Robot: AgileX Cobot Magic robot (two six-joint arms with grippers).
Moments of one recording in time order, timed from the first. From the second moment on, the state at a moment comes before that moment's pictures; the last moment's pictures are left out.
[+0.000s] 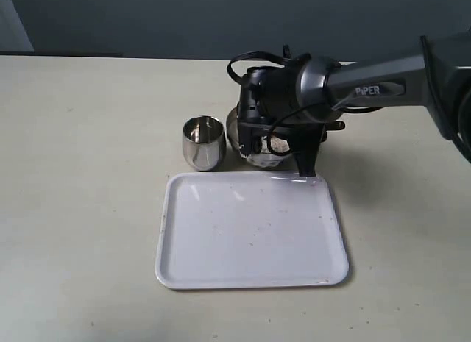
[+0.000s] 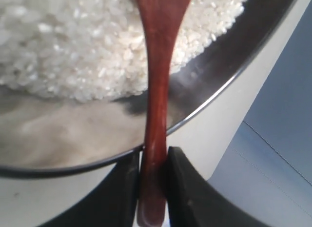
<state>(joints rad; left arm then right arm) -0.45 0.01 0.00 -0.18 0.28 0.06 0.84 2.16 -1.40 -0.96 1.00 -0.20</state>
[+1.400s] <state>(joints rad) -0.45 0.01 0.00 -0.18 0.28 0.06 0.84 2.15 -1.50 -0.77 1.14 -0.25</state>
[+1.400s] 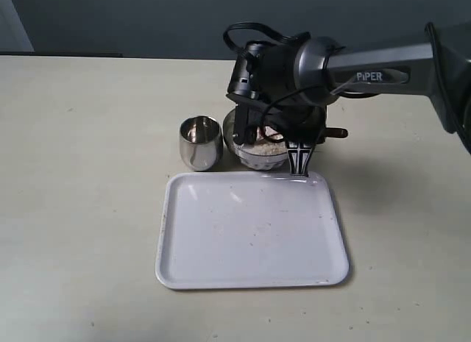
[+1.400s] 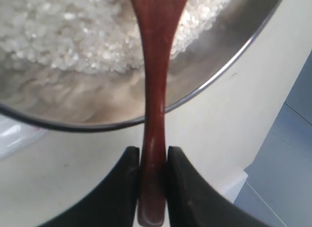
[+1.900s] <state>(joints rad) -0.45 0.01 0.00 -0.18 0.28 0.06 0.84 2.15 -1.50 -0.71 1.18 -0.23</state>
